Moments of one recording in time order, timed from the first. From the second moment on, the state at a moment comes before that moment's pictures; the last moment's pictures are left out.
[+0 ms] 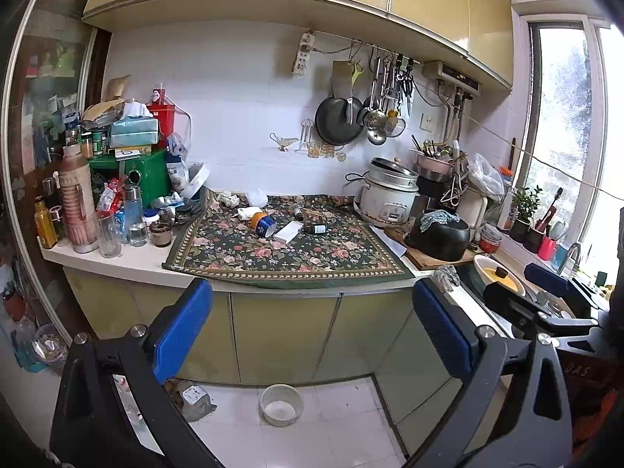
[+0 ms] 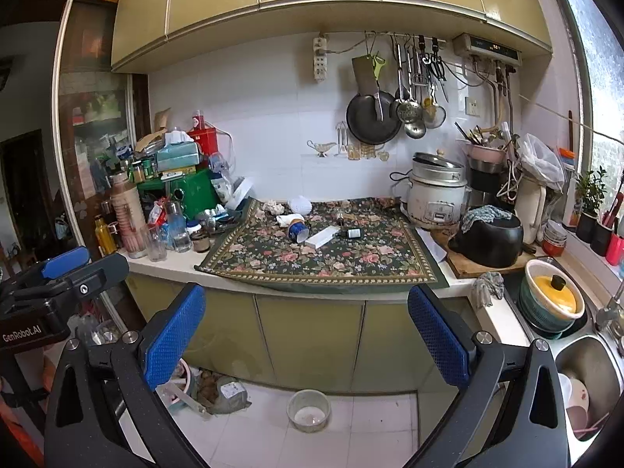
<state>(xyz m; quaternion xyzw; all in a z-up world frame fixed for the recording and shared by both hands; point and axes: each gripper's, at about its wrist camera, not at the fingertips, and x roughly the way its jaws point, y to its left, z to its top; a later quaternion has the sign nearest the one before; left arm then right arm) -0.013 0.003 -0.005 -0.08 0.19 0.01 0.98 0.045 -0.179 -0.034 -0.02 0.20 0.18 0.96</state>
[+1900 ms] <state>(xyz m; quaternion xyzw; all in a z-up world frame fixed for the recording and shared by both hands) -0.010 -0.015 -0.028 -0.08 0.22 0.00 0.97 0.041 -0.205 -0.041 0.00 0.22 0.16 0.96</state>
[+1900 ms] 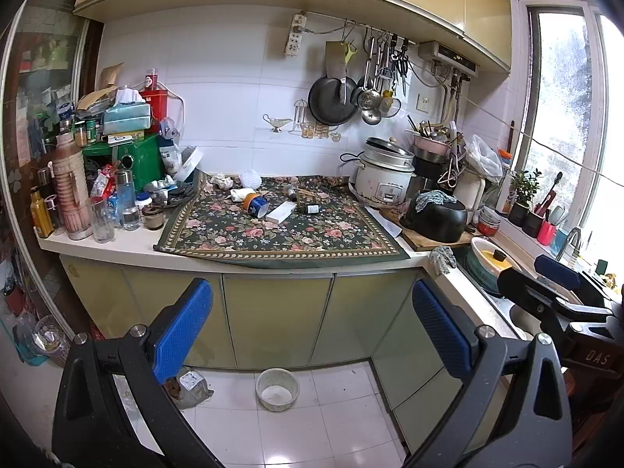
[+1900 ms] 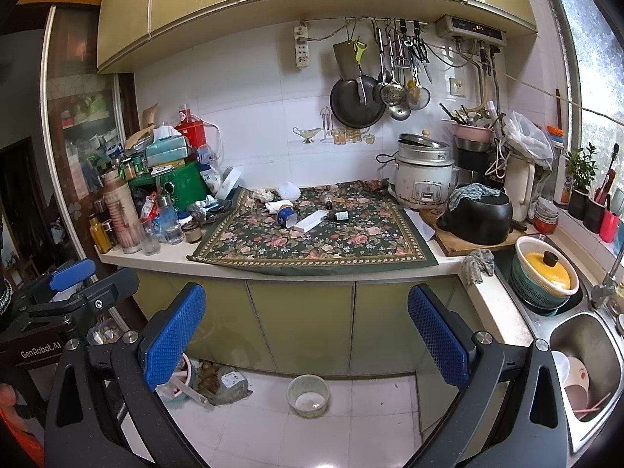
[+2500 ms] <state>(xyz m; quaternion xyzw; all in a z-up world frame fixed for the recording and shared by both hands) 0.081 -0.030 -0.018 -0.09 0.23 0.06 0.97 0.114 -0.226 -0.046 -0.01 0.22 0.18 0.96</state>
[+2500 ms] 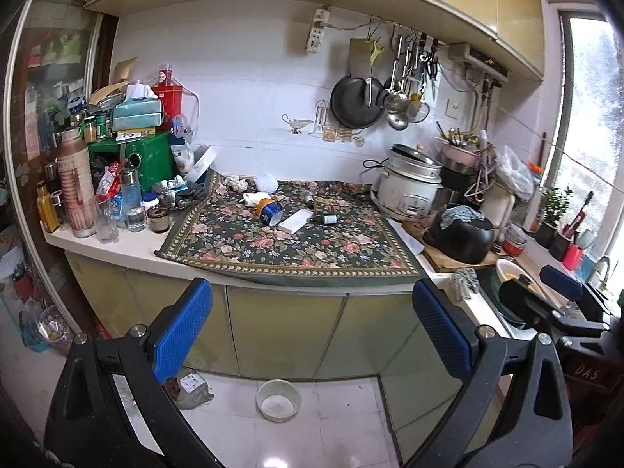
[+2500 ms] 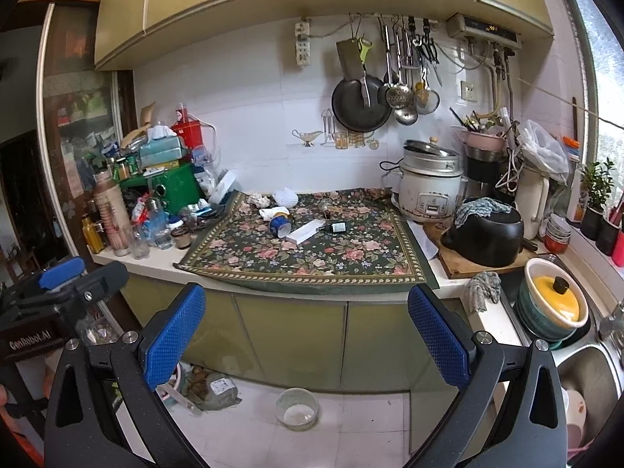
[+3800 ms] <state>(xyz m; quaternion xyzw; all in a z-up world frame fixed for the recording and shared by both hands) 0.574 0.176 -0.161 -0.08 0.39 0.06 0.91 0.537 -0.096 -0.128 -0.03 0.36 0.08 0.93</state>
